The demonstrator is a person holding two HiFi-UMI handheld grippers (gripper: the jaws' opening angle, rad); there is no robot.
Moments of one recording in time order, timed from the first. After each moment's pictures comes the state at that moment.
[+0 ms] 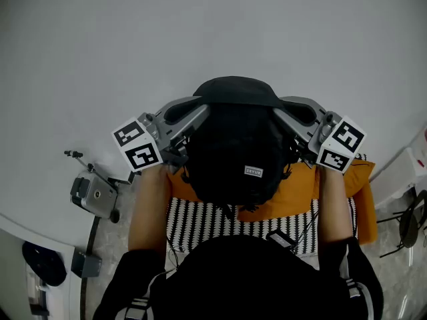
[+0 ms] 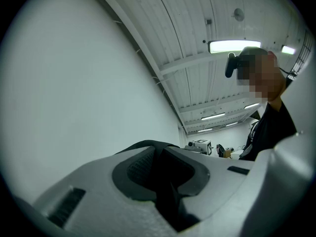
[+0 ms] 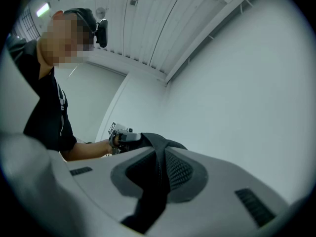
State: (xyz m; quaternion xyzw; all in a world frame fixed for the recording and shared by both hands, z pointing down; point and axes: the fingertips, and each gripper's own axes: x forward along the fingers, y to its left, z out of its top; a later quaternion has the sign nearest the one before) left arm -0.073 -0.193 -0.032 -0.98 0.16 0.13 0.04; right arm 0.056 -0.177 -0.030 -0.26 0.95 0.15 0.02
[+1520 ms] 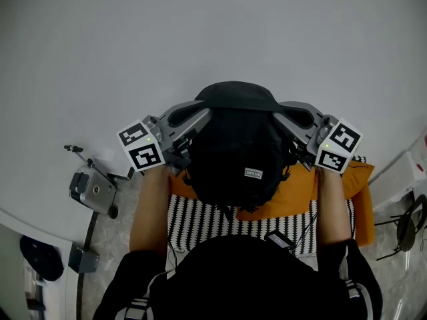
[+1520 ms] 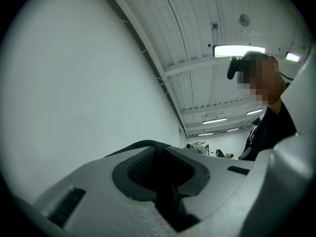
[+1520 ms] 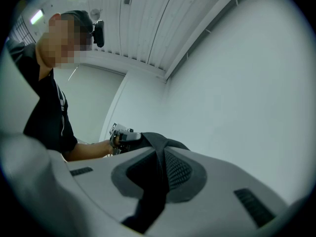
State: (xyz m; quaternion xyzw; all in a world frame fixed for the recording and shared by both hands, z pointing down) left arm -0.075 -0.198 -0.013 -0.98 0.16 0.14 0.00; right arm 0.054 -0.185 -0.011 -0.24 0.96 0.12 0.01
